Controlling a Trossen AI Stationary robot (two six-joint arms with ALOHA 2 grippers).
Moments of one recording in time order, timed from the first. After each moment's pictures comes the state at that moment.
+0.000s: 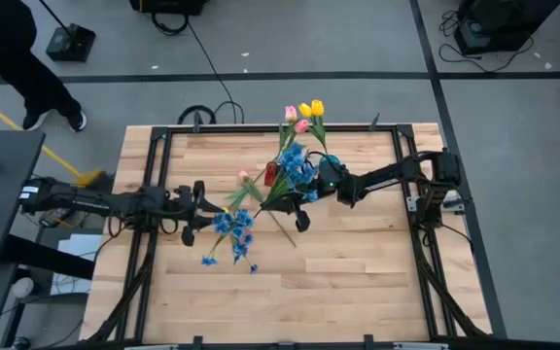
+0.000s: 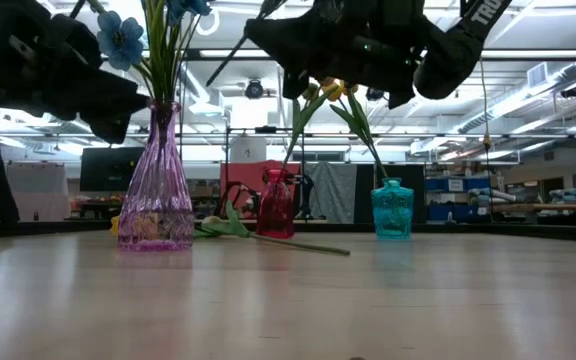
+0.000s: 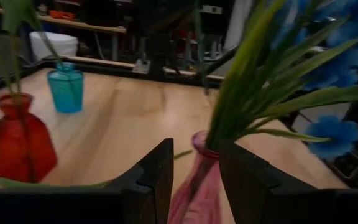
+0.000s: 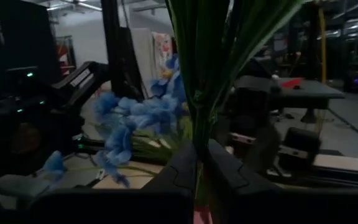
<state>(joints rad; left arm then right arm) -0.05 0.50 0.03 0.43 0.04 -0.17 -0.11 1.82 0.90 1.06 -0.48 0.10</state>
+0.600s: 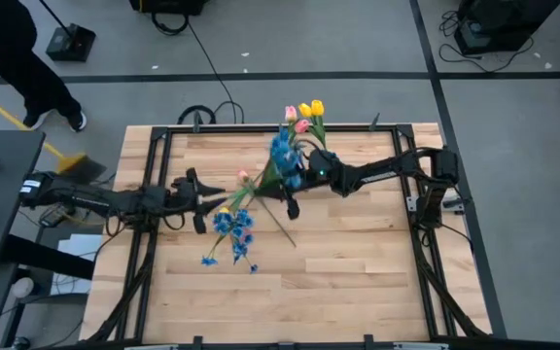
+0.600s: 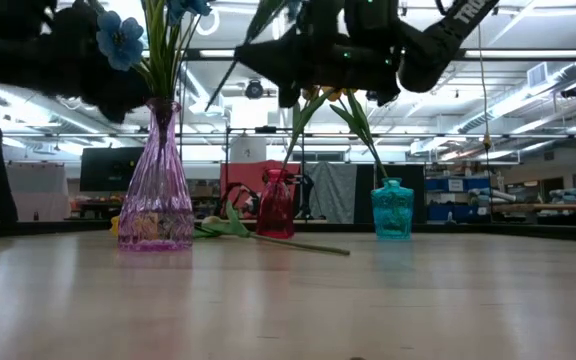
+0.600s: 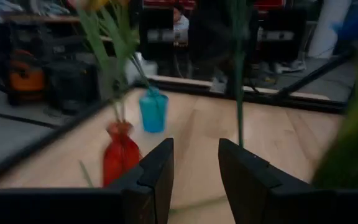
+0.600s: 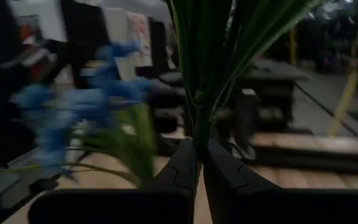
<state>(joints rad) -0.10 0.58 0.13 0.41 -0.35 -0.09 -0.17 1.83 1.01 0.86 -0.46 0.07</state>
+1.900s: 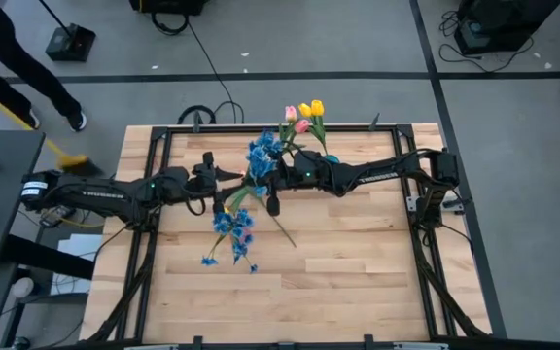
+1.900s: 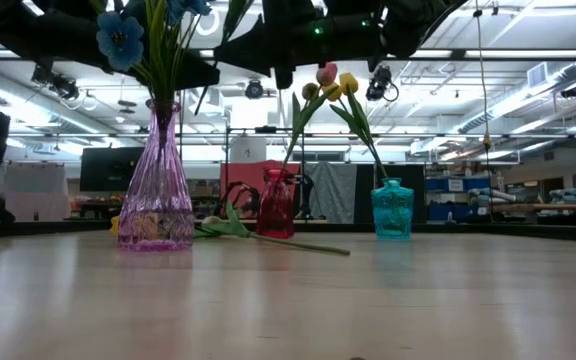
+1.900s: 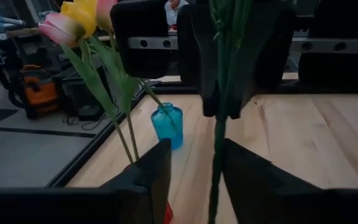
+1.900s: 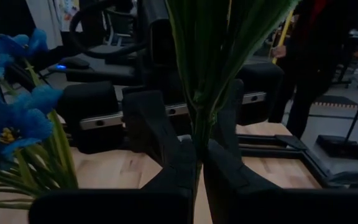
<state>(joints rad) 0.09 0.91 0.41 0.39 -0.19 0.09 -0.11 1.83 1.21 0.53 -0.11 -0.07</state>
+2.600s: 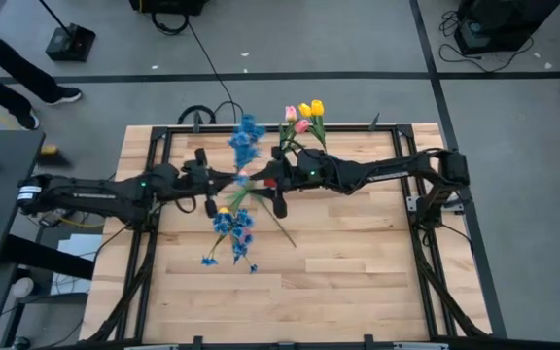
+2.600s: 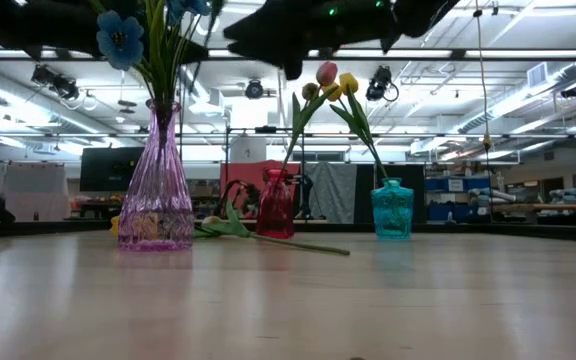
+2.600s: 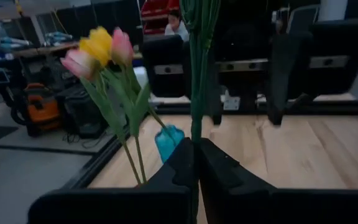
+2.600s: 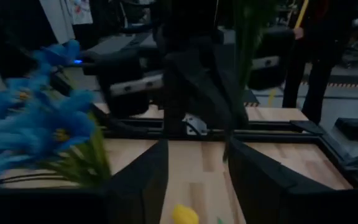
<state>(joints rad) 0.09 0.79 0.41 0.36 -0.17 0.10 -0.11 1.75 1.21 0.38 -0.14 -0.02</state>
